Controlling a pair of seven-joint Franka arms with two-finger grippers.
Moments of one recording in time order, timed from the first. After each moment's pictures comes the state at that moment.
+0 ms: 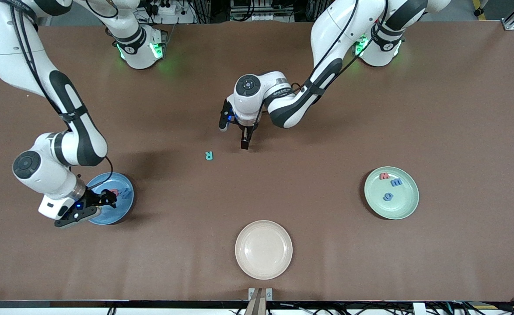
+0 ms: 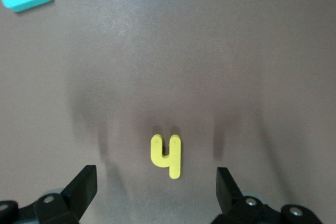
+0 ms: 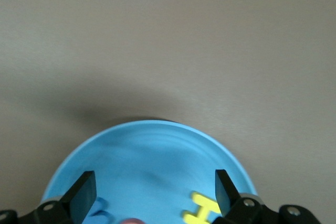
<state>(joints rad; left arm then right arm) -0.63 0.80 -0.39 -1.63 0.36 2.42 0.59 -0.17 0.64 0.15 -1.77 -0.10 2.57 -0.35</state>
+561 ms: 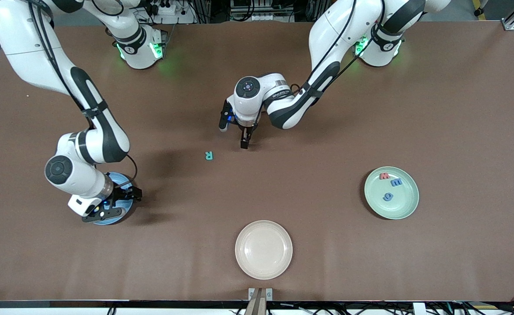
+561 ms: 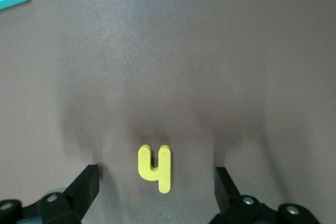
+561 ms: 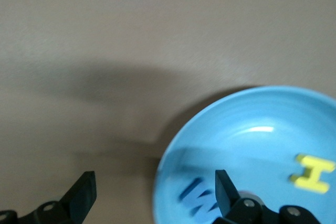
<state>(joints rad) -0.64 0.82 -0.39 -1.63 0.36 2.43 0.59 -0.05 0.63 0.16 -1.75 -0.10 2.37 0.00</state>
